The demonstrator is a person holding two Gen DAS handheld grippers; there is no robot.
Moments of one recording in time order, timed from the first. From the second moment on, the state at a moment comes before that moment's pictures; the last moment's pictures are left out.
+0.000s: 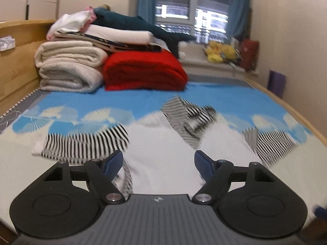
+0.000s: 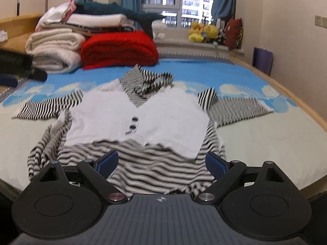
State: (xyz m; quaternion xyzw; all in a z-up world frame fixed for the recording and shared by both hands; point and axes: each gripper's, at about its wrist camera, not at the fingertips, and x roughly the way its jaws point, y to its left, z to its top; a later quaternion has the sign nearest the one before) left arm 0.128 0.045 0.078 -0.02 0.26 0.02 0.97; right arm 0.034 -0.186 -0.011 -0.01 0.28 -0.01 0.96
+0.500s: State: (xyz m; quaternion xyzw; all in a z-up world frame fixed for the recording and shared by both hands) left arm 0.316 0.187 0.048 -0.08 0.30 0.11 0.94; right arm 0.168 -0.167 0.094 0.00 0.18 0.08 0.98
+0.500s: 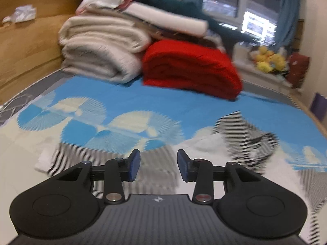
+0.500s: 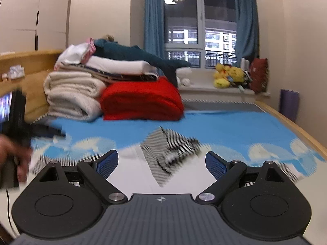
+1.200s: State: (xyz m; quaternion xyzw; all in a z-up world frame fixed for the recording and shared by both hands) left arm 0.333 0.397 -0.061 -0.29 0.36 0.31 0.83; right arm 0.333 -0.118 0.034 -0.04 0.24 0.12 0.96
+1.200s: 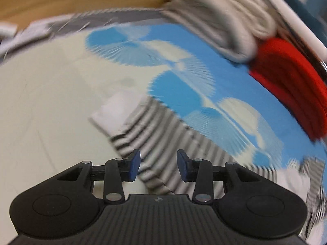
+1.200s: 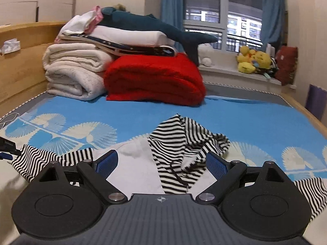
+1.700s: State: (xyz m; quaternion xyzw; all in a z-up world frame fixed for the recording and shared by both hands) left arm 0.334 0.431 -0.079 -0.33 0.36 0.32 0.81; right arm 0.366 -0.141 0.012 -0.01 0.29 0.10 0.95
